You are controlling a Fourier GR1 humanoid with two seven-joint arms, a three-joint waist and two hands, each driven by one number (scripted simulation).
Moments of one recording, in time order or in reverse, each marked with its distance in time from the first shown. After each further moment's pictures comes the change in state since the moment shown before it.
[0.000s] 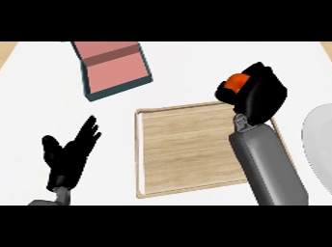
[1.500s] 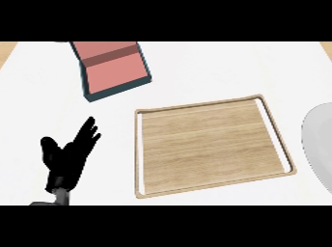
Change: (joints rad) left arm 0.012 -0.014 0.020 -0.008 -0.016 -0.015 0.005; right arm 0.401 -0.269 -0.551 -0.061 -0.227 -0.579 -0.248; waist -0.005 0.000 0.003
